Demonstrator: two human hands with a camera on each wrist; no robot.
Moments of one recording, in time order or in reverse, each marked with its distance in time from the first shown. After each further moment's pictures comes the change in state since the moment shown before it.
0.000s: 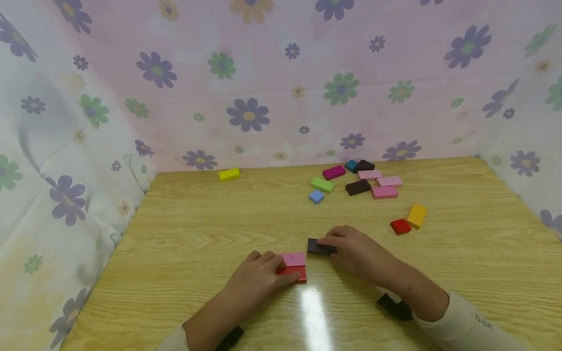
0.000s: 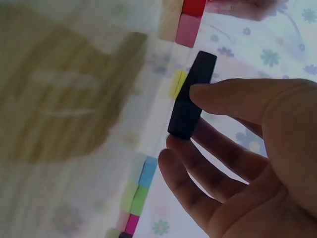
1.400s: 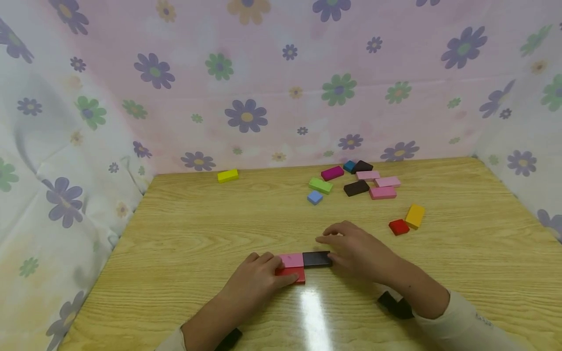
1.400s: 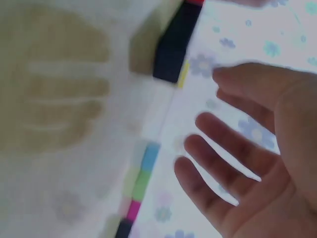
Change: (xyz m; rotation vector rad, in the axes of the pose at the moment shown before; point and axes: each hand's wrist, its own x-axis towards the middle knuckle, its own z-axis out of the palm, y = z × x) left_hand 0.000 0.001 0.000 -0.015 -0.002 -0.007; right_hand -0.001 0.005 0.001 -0.115 0.085 -0.064
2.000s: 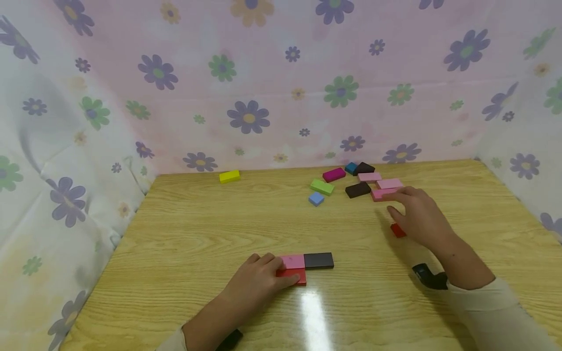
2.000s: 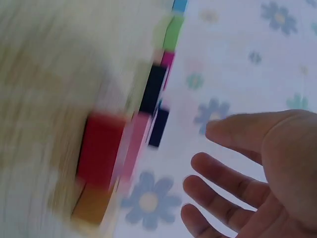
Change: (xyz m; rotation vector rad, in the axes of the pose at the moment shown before) left_hand -0.001 -0.001 0.000 -0.001 0.037 0.015; right_hand -0.025 0.097 -0.046 -0.067 0.265 0.305
